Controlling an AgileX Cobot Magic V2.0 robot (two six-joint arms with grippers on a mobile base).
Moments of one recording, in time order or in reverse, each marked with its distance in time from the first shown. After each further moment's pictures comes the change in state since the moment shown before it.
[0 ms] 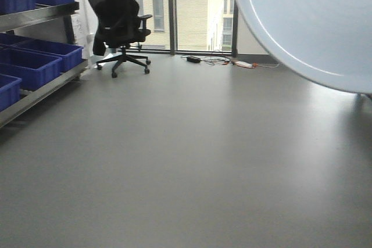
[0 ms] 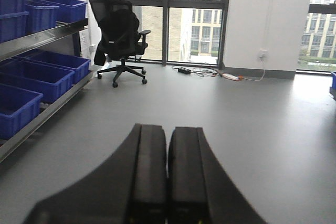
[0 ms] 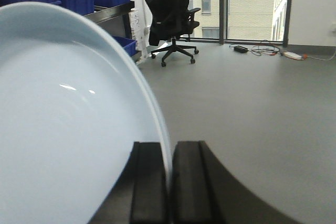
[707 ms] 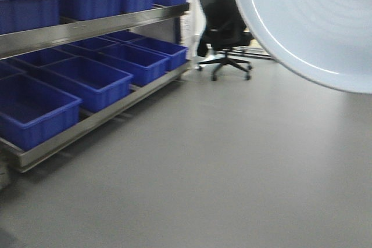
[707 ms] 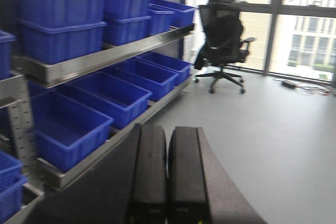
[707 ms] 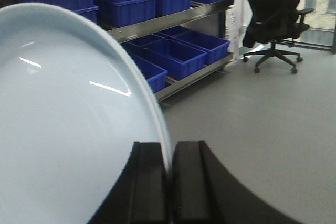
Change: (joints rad) left arm 0.000 0.000 0.000 0.000 0.000 0.000; right arm 0.000 0.000 0.000 0.000 0.000 0.000
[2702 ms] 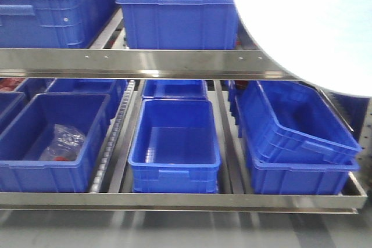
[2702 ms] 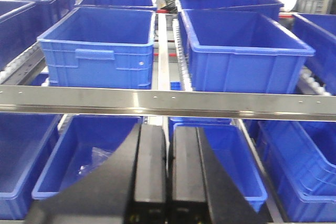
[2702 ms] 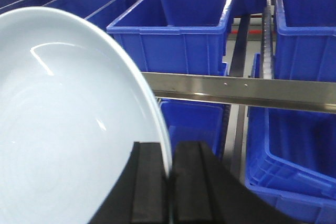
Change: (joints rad) left arm 0.000 0.000 0.000 0.000 0.000 0.000; right arm 0.000 0.000 0.000 0.000 0.000 0.000
